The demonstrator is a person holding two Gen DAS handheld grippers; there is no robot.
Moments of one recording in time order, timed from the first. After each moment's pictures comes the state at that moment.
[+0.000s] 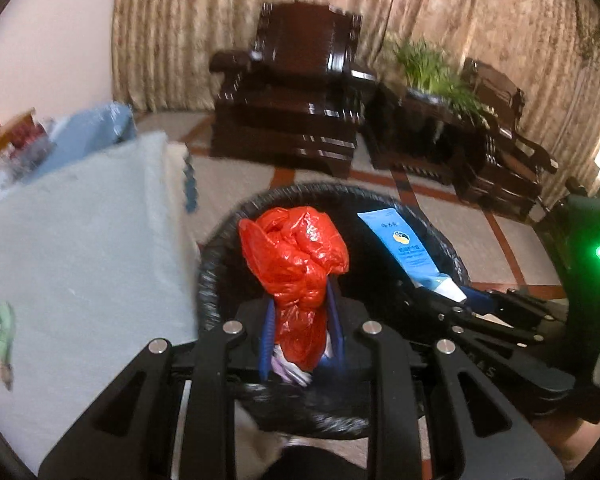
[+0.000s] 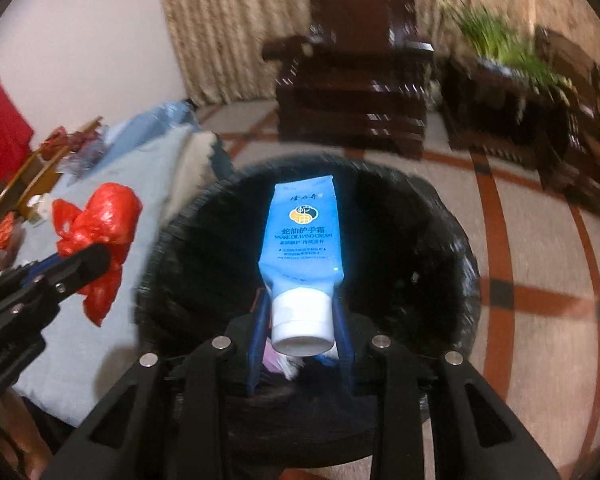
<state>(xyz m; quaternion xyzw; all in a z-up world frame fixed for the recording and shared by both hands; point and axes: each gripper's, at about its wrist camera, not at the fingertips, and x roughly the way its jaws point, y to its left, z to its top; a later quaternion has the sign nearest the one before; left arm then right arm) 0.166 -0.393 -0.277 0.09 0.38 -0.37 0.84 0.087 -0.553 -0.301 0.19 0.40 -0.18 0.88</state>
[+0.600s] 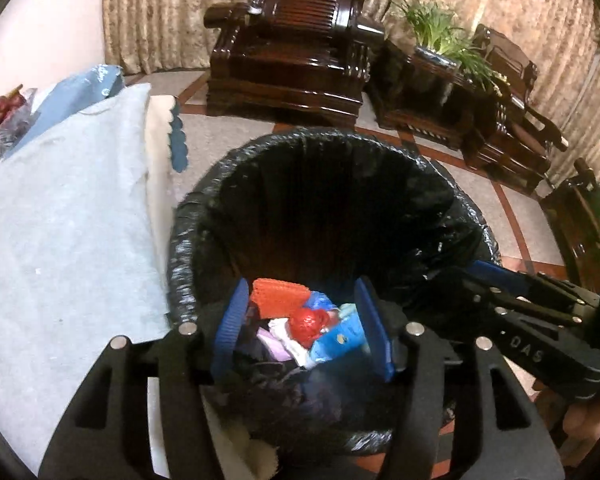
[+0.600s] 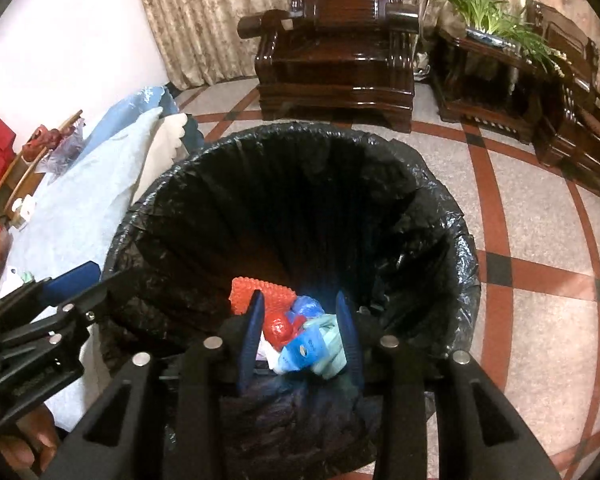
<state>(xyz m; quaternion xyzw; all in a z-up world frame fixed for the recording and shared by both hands) 0.193 -0.412 -0.318 0.11 0.44 -0.36 0.82 0.088 -0.575 -0.322 0.21 0.43 -0.20 0.86</state>
